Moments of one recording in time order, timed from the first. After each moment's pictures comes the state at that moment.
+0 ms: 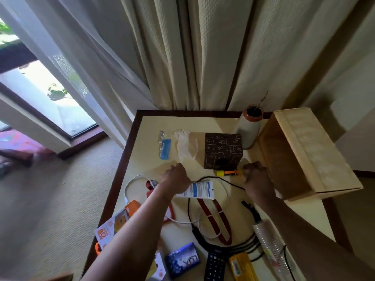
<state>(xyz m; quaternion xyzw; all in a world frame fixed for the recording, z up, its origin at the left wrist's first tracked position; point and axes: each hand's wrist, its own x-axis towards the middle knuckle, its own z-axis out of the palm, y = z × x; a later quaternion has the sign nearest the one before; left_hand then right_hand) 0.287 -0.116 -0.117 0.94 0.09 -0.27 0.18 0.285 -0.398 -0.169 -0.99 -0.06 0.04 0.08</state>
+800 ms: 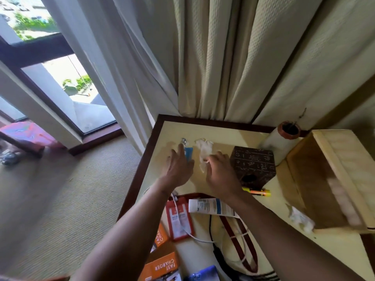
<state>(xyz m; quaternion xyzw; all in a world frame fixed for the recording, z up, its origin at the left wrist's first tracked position) 0.330 -0.042 -0.117 0.94 0.09 -0.07 0.32 0.313 -0.208 -0.094 -0.95 -0.15 -0.02 0.29</state>
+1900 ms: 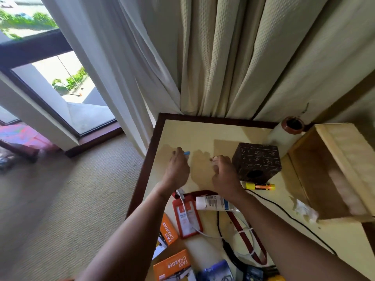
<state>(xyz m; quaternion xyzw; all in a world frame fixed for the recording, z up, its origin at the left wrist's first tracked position) 0.323 -0.025 -0.117 0.91 0.12 -0.05 0.40 0.304 -0.195 -0.106 -0.92 -0.02 0.08 0.39</state>
